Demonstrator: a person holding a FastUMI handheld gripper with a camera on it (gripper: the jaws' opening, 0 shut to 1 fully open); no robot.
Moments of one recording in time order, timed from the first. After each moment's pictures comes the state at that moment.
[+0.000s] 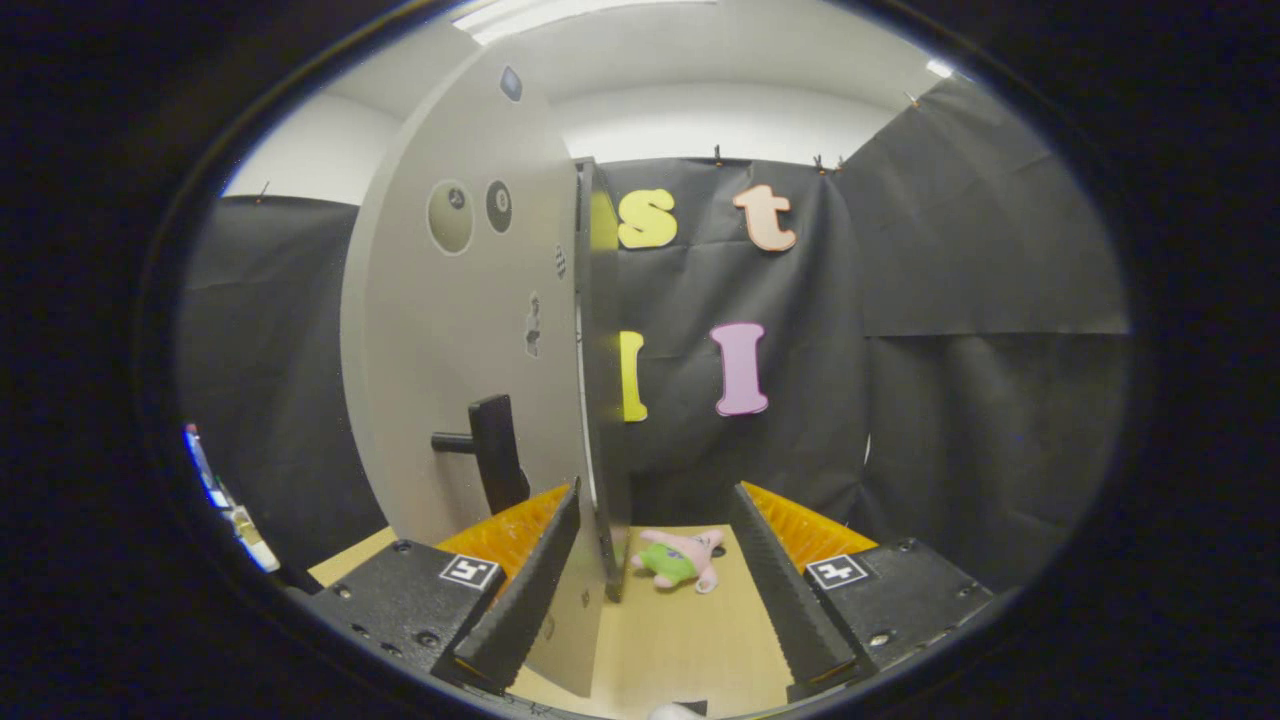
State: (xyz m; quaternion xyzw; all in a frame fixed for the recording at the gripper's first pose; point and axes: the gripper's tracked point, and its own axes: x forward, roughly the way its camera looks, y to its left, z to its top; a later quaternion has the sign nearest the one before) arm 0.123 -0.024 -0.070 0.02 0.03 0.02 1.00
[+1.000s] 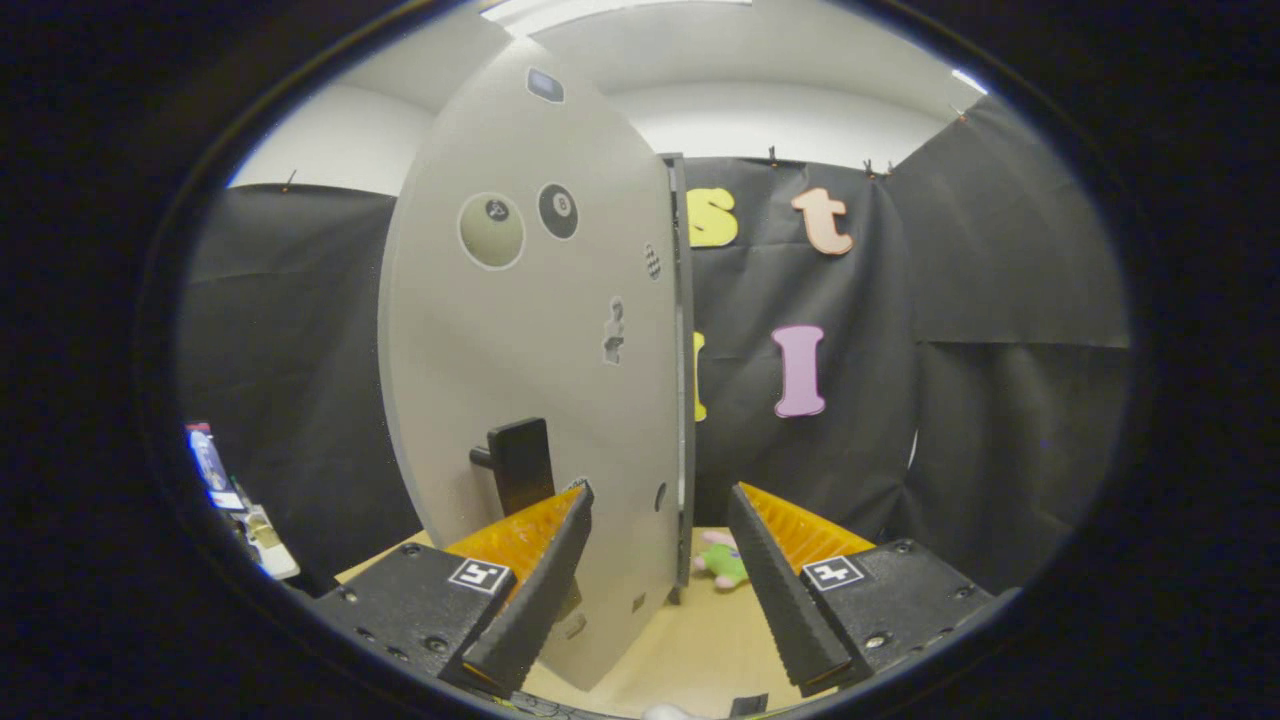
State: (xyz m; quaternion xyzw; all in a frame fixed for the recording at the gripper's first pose) arm 0.125 0.102 -0.069 0.01 0.03 0.07 1.00
